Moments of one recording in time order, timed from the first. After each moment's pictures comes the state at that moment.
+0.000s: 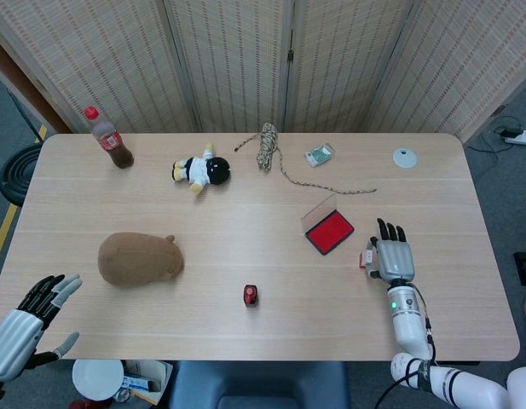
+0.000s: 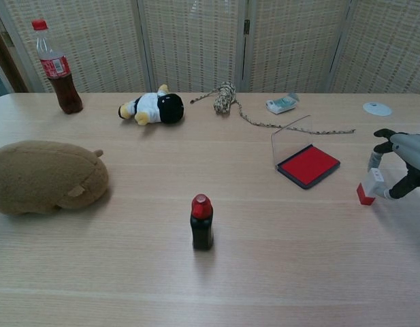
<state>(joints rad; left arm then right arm) -0.12 -0.99 0.13 -1.59 1.85 1.60 -0.26 0.49 -1.67 0.19 -1.27 -0.91 1.09 -0.47</state>
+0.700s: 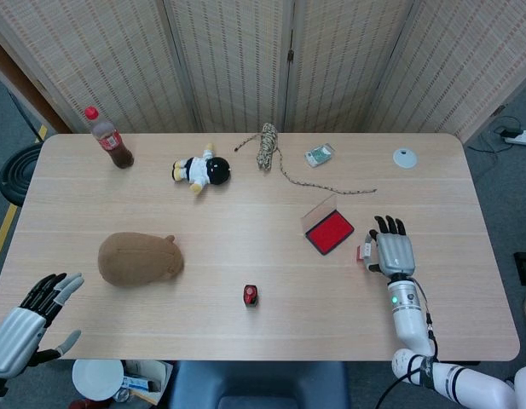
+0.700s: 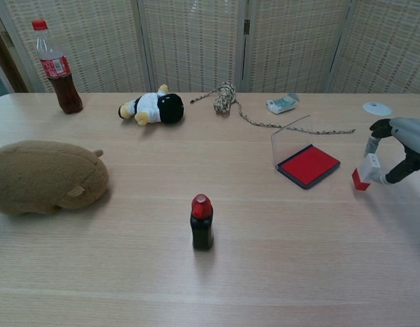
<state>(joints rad) -0.13 -1.00 0.12 -1.60 1.83 1.57 -0.25 0.50 -1.63 0.23 -1.32 -0.92 1.09 -0.46</state>
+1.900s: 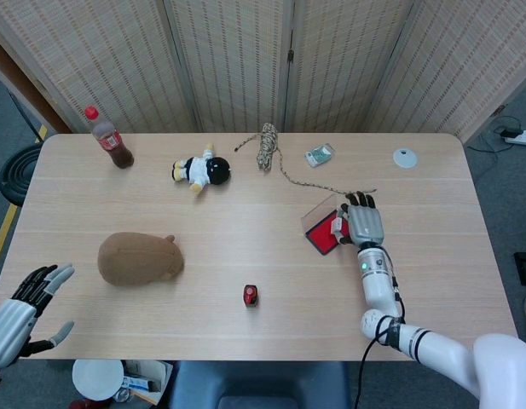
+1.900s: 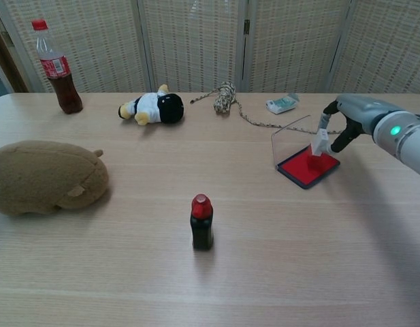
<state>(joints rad) -0.14 -0.98 0.10 -1.57 1.79 1.57 -0.34 0.73 -1.74 0.35 -1.14 -0.74 0.94 -0.51</state>
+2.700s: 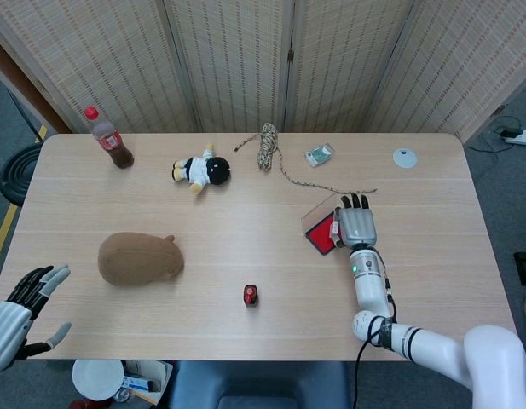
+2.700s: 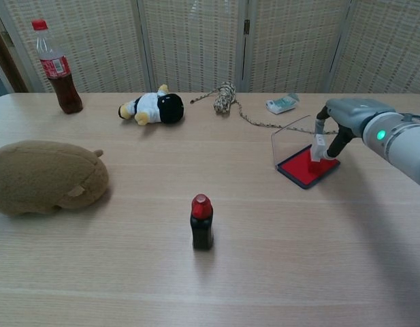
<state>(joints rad) -0.13 -0.97 0.10 -1.58 1.80 1.59 -0.34 0.79 -1.75 0.30 -1.17 -0.65 1.00 -0.69</state>
